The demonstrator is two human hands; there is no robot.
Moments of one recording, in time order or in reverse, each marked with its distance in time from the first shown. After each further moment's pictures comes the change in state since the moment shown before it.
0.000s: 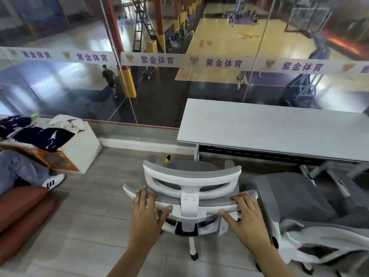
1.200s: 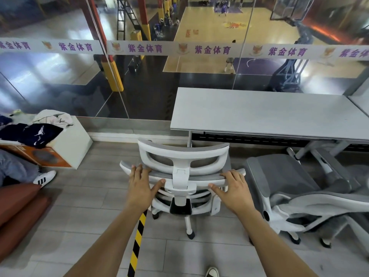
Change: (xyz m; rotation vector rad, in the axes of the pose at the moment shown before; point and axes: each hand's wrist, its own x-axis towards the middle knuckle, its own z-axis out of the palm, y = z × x) left_hand 0.033 -0.017 -0.020 -0.155 -0.174 -0.076; right_hand 0.004 -0.030 0.004 -0.013 -0.066 0.122
